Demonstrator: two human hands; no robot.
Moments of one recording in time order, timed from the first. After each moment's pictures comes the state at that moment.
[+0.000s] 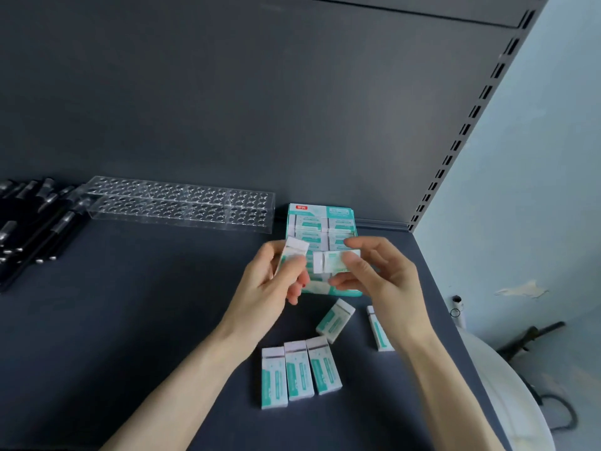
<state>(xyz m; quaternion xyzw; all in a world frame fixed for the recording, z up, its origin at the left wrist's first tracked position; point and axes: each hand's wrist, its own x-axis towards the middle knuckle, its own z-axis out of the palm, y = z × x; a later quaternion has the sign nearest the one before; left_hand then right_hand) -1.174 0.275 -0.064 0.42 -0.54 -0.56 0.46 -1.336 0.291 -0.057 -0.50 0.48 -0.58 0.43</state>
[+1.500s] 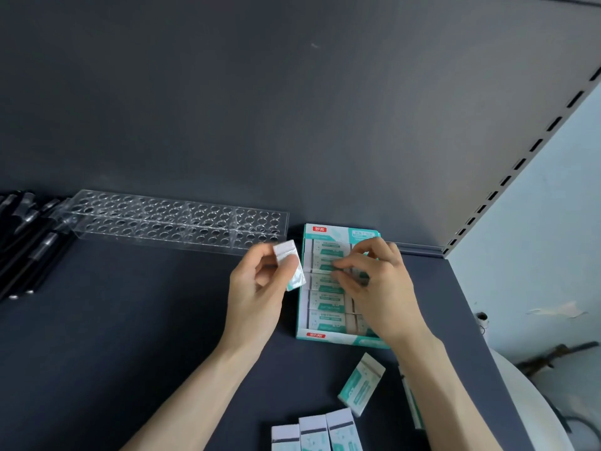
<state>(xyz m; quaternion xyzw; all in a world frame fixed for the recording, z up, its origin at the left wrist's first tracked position) -1.173 0.202 -0.088 0.47 -0.47 -0.48 0.58 -1.340 0.196 -0.098 -0.70 0.63 -0.34 0.06</state>
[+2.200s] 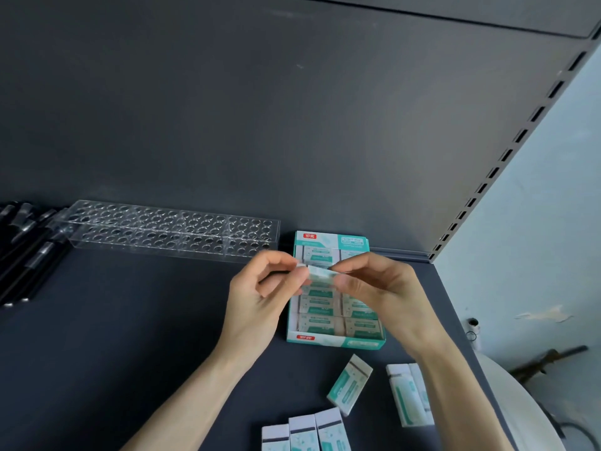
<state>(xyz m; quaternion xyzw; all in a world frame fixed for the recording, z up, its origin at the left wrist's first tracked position) -1.176 0.210 -0.084 0.38 -0.52 -0.51 0.57 -1.350 0.221 -0.058 -0.56 0.49 -0.47 0.47</state>
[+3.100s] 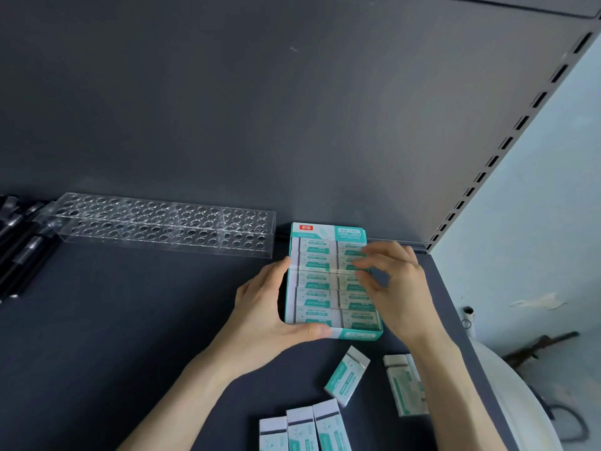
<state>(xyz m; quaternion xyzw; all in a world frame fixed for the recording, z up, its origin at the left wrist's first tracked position) -1.164 0.216 -0.090 0.50 -0.73 -0.40 0.26 -1.372 0.211 -0.092 -0.68 0.65 -0.33 0.06</state>
